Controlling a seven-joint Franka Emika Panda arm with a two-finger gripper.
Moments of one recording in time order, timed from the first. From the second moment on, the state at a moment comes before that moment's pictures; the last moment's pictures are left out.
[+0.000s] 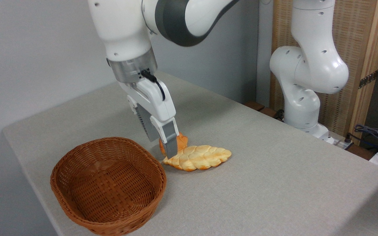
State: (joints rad) arm -0.07 0.00 -0.01 -1.84 -0.02 1.74 0.83
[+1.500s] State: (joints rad) arm -0.29 -0.03 -0.02 -2.09 -0.01 1.82 0.88
